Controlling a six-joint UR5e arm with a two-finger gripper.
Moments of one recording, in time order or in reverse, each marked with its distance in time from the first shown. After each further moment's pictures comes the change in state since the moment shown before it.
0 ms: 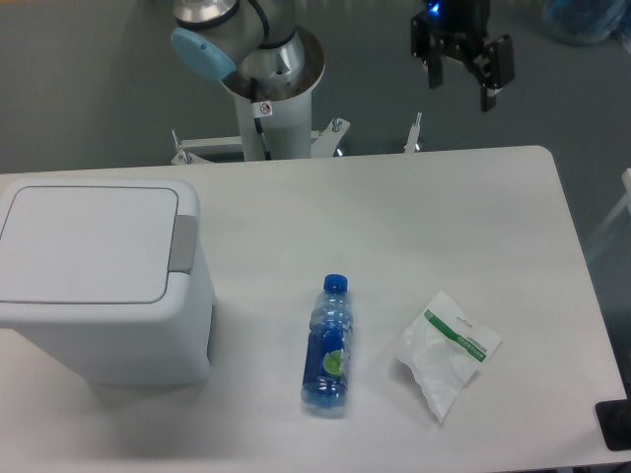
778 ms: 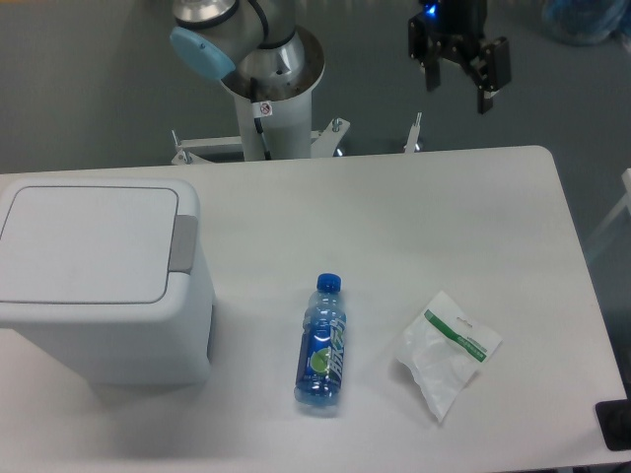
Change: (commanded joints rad) arm -0.038 0.002 -0.003 -0.002 -0.002 -0.011
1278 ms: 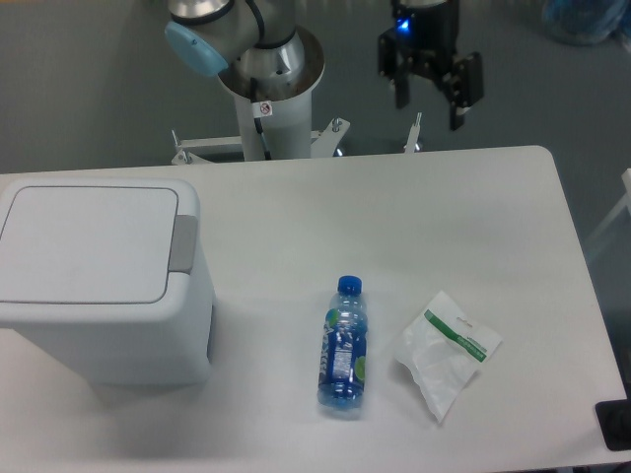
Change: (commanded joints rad) arm -0.169 -0.021 0.012 0.003 -0.054 -0.415
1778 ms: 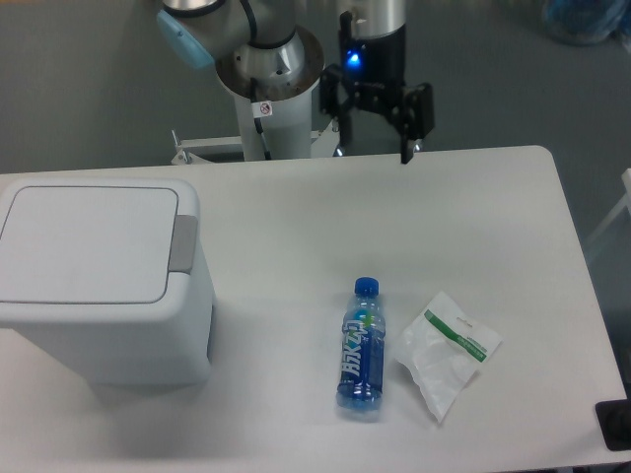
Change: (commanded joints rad) arm -0.146 -0.045 0.003 0.071 0.000 -0.327
